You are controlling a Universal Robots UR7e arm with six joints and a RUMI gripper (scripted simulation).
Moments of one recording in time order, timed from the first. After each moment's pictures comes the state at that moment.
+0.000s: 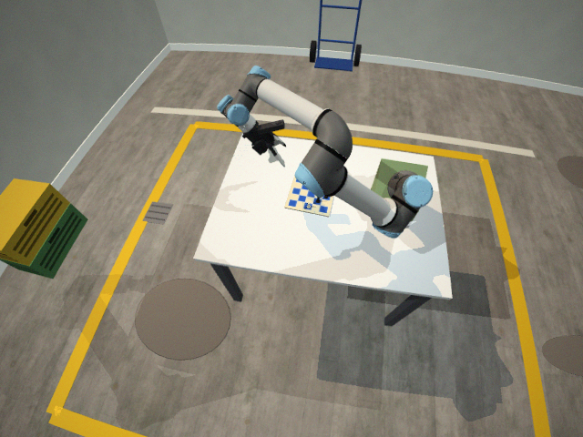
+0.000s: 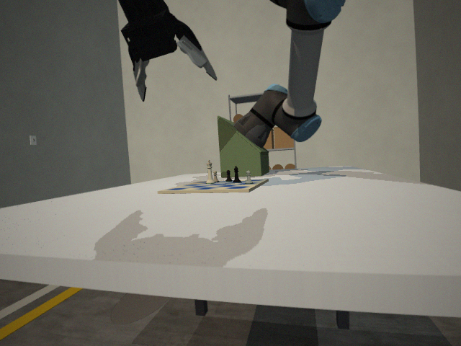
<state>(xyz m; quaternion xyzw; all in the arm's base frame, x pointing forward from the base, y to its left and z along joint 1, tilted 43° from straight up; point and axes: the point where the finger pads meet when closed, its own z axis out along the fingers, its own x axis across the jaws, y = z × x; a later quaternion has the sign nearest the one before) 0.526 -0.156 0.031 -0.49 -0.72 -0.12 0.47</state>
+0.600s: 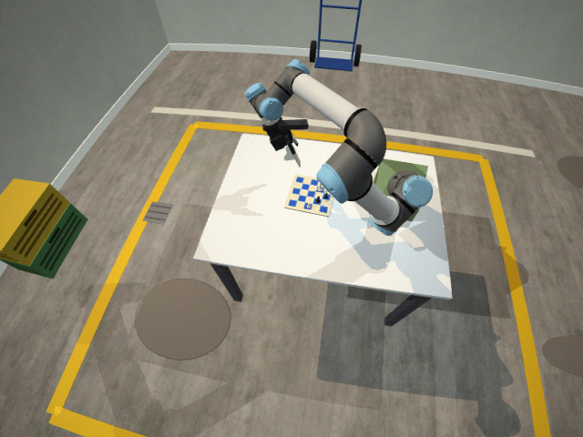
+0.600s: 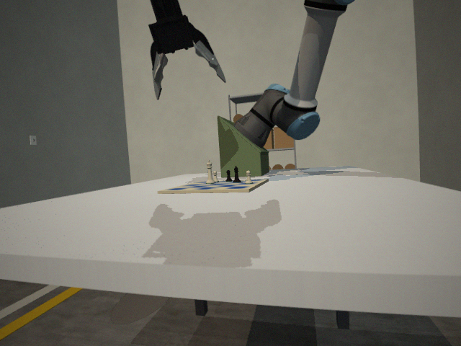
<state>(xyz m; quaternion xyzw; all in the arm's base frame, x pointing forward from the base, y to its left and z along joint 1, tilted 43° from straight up) 0.465 -0.153 0.040 -0.53 -0.73 -0.21 0.38</state>
